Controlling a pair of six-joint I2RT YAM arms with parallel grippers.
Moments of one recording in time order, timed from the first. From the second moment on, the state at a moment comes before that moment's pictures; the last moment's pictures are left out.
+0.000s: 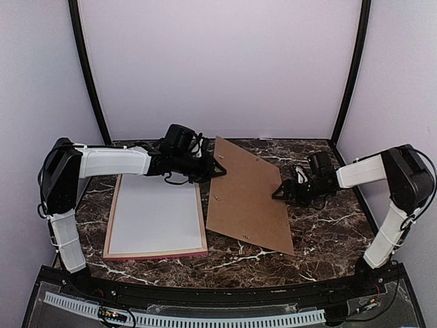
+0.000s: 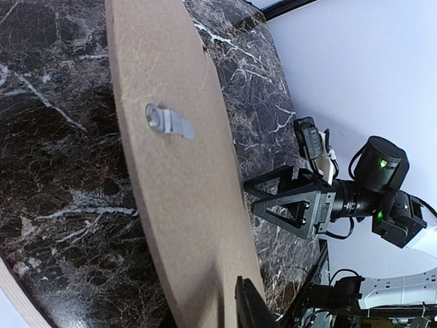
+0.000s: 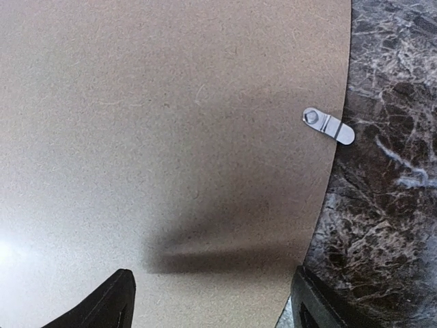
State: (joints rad) left arm -0.70 1.90 1.37 -0.09 0.40 -0.82; right arm 0.30 1.72 0.84 -0.10 -0.56 0.40
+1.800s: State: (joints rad) left arm 0.11 1.16 1.24 -0.52 0.49 -0.57; right arm 0.88 2.10 1.53 -0.35 -0.24 0.46
